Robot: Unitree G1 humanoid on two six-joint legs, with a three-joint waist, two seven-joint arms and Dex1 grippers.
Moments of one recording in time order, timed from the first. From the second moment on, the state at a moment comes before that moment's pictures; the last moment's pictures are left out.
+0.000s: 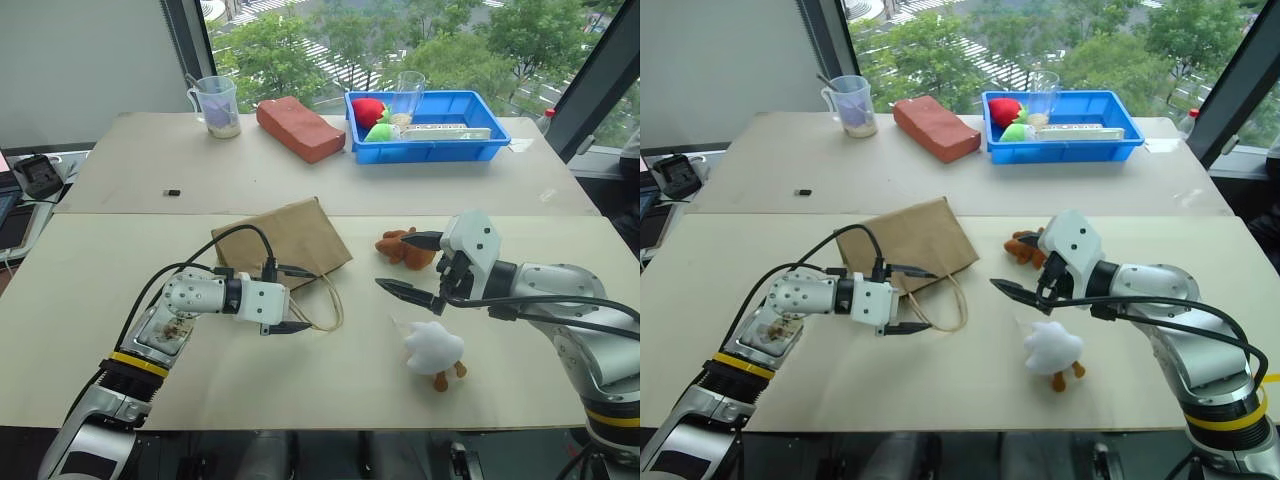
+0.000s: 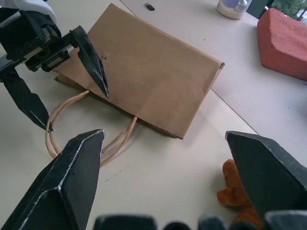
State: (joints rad) left arm -0.47 0.62 -0.30 0.12 0.01 -0.37 -1.11; right arm -0.33 -0.76 -0.01 -0.54 0.45 0.68 0.74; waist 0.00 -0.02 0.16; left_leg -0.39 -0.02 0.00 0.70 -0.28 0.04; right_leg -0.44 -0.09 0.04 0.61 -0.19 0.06
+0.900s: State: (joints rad) left arm -0.60 0.63 -0.05 0.00 -0.49 0.33 -1.21; right arm -0.29 -0.79 -0.08 -0.46 0.46 0.69 0.76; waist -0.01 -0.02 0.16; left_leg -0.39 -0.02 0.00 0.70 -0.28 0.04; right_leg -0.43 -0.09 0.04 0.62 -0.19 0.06
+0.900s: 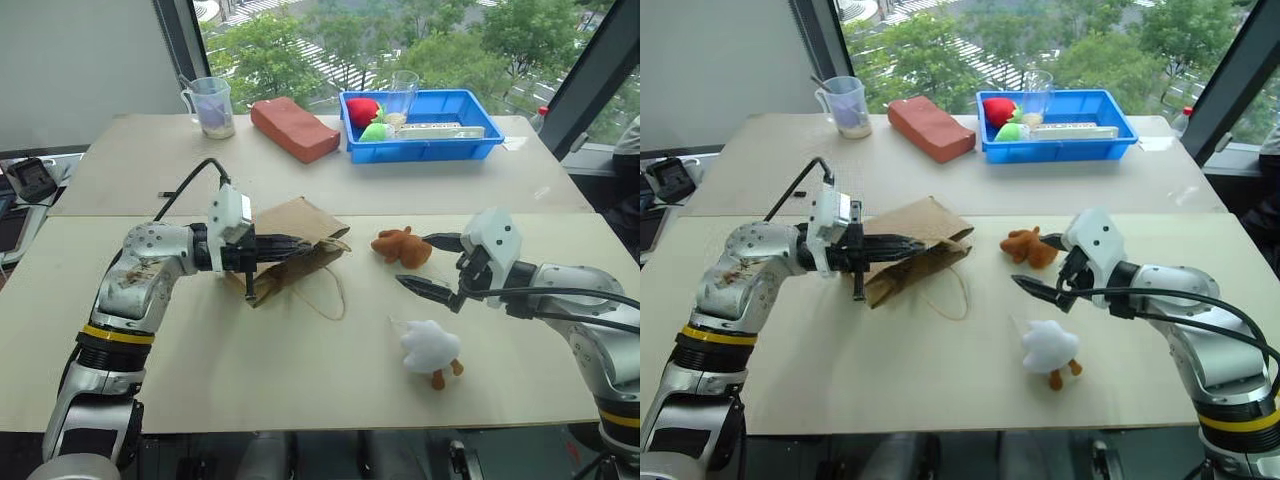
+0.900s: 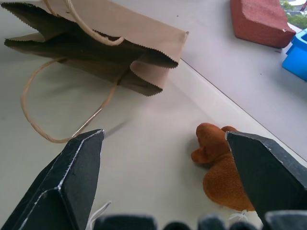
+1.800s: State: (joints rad) left arm -0.62 0.59 -0.03 -0.01 -0.49 0.33 -1.17; right arm -0.59 -0.10 0.33 0.26 0.17 0.34 0.58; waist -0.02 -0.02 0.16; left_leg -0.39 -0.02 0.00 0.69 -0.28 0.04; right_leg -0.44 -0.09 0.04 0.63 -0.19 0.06
